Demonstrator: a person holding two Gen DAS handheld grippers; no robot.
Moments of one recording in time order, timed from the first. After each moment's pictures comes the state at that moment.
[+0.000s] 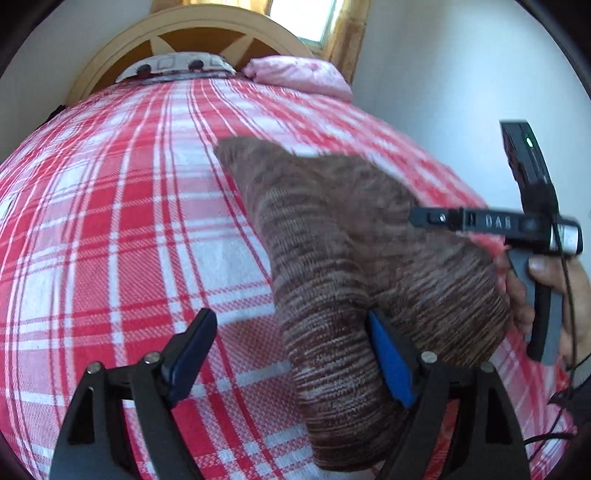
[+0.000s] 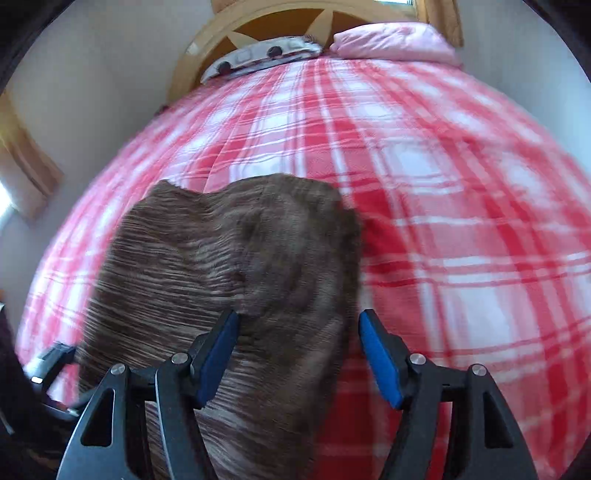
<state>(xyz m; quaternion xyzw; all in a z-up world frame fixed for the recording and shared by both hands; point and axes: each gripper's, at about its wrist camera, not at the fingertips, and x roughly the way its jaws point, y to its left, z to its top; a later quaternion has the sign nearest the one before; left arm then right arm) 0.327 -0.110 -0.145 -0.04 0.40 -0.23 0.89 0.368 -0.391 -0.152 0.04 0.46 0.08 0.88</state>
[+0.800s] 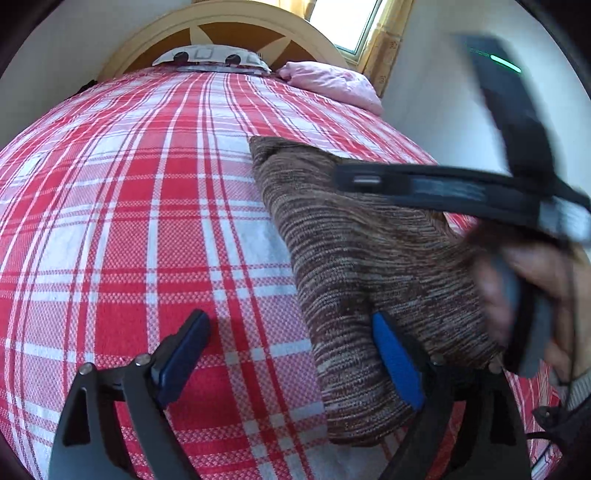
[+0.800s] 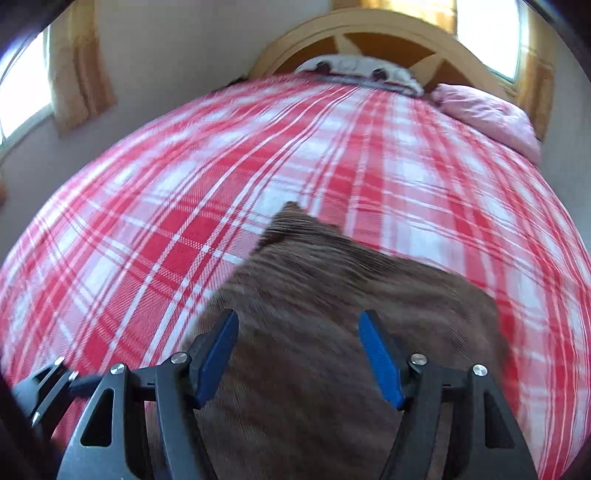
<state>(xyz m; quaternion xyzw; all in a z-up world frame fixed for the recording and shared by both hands) 0.307 -0.092 -0.157 -0.08 0.41 -0.19 0.89 0.384 -0.259 -0.138 -0.08 0.41 0.18 0.89</state>
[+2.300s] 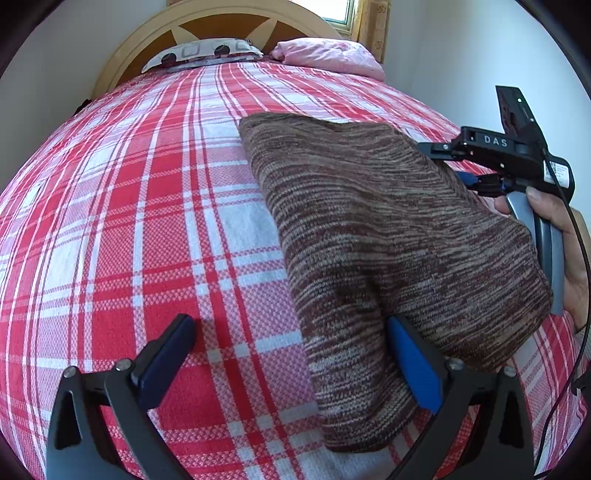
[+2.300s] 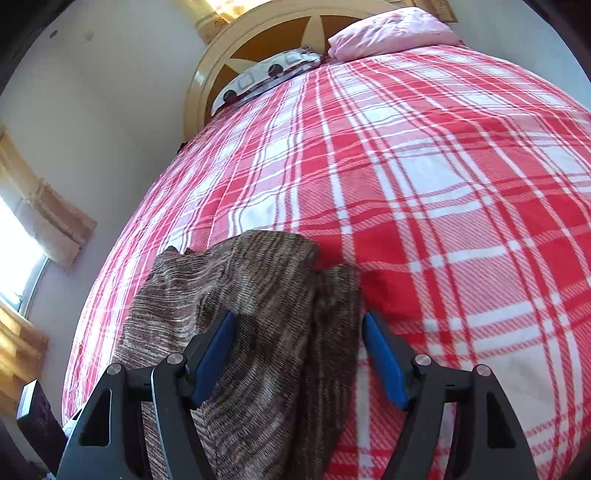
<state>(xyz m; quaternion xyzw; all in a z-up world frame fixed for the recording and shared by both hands) 0.314 -0.118 -0.164 0.01 0.44 -0.16 0.88 0.430 -0.423 -0.182 0.17 0.44 0.15 0.87</state>
